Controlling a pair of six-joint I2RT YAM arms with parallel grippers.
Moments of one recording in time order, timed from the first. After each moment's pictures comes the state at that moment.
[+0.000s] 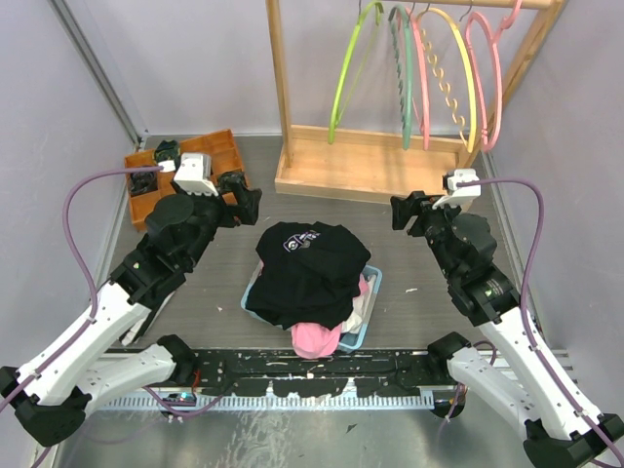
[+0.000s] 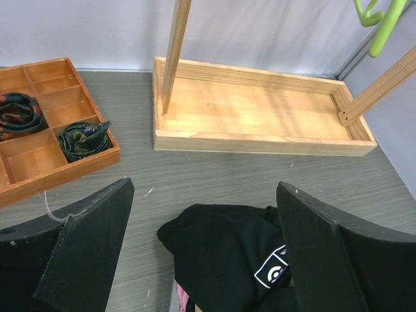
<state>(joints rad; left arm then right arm) -0.72 0.89 1.03 -0.24 -0.41 -0.31 0.46 0.69 0.83 -0.20 0.25 0.24</state>
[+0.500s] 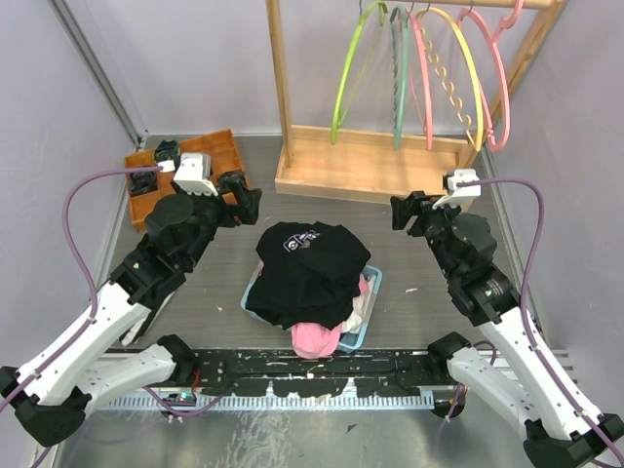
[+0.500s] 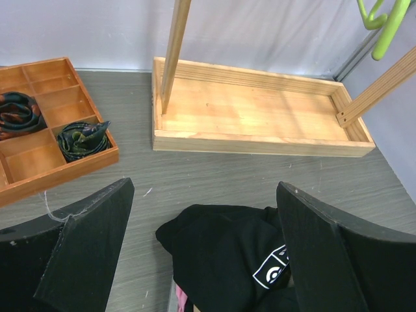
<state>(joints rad) -0.72 0.89 1.03 -0.24 -0.41 -0.32 0.46 0.69 0.83 -0.20 0.25 0.24</state>
